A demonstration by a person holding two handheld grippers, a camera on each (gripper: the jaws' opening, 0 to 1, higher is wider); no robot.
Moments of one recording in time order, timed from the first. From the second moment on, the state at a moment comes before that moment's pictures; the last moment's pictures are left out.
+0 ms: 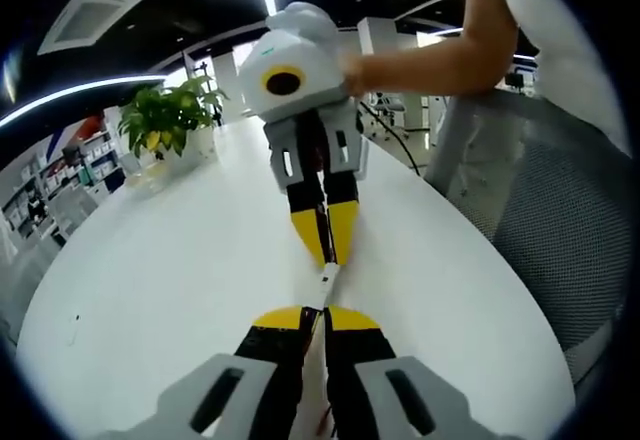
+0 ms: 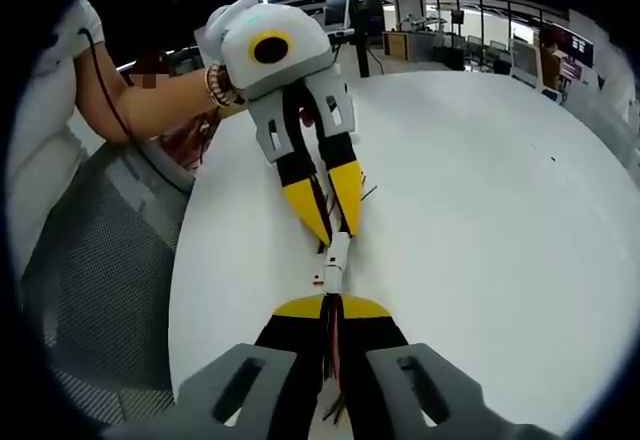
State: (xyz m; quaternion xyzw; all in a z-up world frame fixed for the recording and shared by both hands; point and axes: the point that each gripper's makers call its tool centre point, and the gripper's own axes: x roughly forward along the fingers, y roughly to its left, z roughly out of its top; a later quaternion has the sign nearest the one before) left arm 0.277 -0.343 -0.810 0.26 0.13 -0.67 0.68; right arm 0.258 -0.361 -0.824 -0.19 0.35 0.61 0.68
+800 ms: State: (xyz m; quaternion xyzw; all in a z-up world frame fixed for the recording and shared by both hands) left arm 0.274 -0.352 -0.821 0.31 0.14 -0.67 0.66; right arm 0.258 -0.363 -0.835 -0.19 0.40 0.59 0.68
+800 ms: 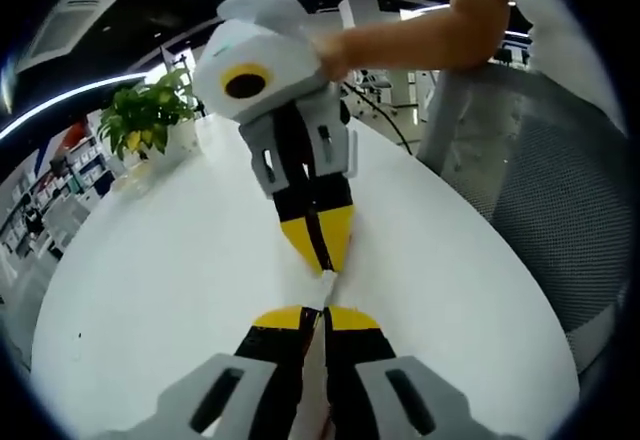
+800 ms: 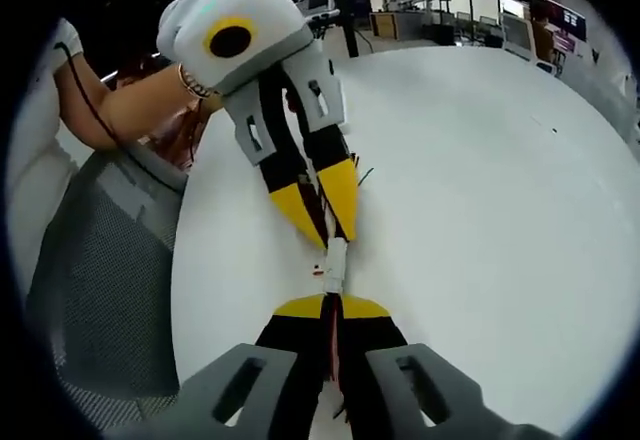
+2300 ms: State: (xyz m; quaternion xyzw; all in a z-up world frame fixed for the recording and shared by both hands) left arm 0.301 -0.343 -0.823 0.23 0.17 -0.62 0.73; right arm 0.286 -0.354 -0.817 -0.19 0.29 0.61 0.71
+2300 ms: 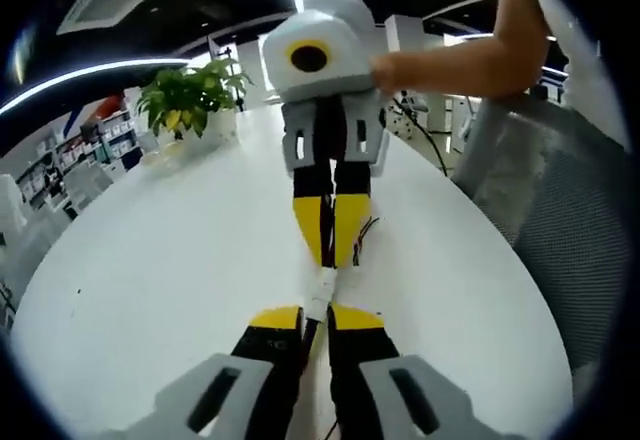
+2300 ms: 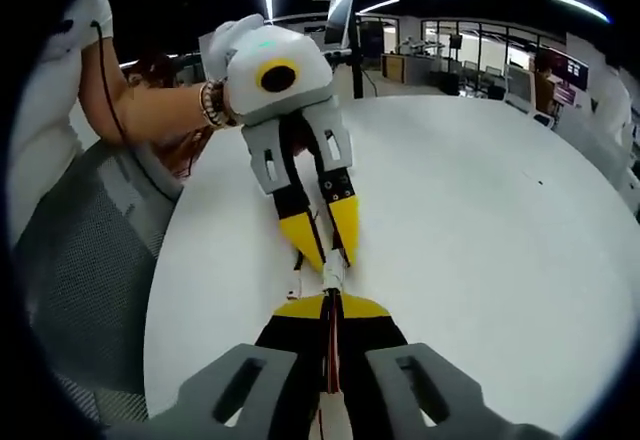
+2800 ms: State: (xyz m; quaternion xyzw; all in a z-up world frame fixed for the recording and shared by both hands) left arm 0.328 -0.323 -0.837 0.18 0.21 -0.57 0.78; right arm 0.328 -0.361 -0.835 -0.21 0.30 0.63 0.68
